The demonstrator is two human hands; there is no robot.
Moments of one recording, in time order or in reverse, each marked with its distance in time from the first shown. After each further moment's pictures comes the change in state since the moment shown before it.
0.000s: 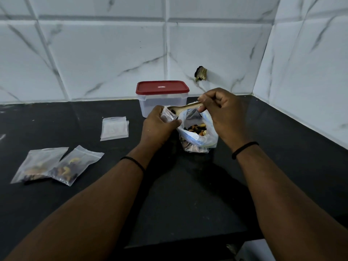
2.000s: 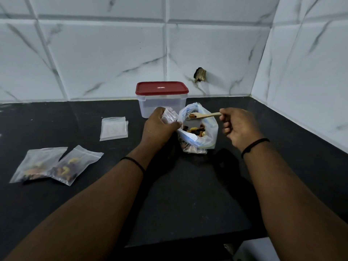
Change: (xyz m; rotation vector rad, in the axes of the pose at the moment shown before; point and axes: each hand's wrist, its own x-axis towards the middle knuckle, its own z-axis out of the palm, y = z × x) left_hand -0.003 0.002 0.000 -0.024 -0.030 -0.028; right_hand 0.011 0.026 -0.021 0.377 0.188 0.870
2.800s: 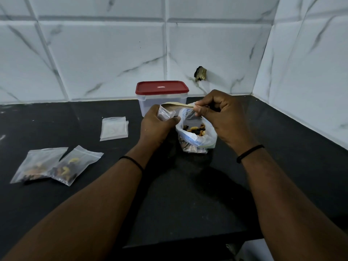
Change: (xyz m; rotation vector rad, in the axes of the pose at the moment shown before) left_hand 0.003 -0.004 -0.001 -0.136 0.076 0.005; right_hand -0.034 0.000 0.014 -0.345 -0.385 -0.885
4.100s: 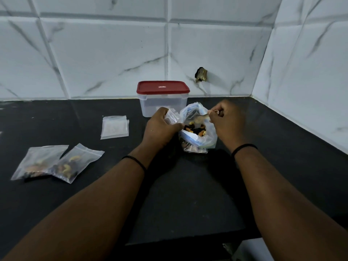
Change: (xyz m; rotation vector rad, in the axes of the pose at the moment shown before) left_hand -0.005 0.006 0.001 0.190 -0.112 0.005; right_hand 0.003 0.039 -0.003 -0.520 0.221 0.266
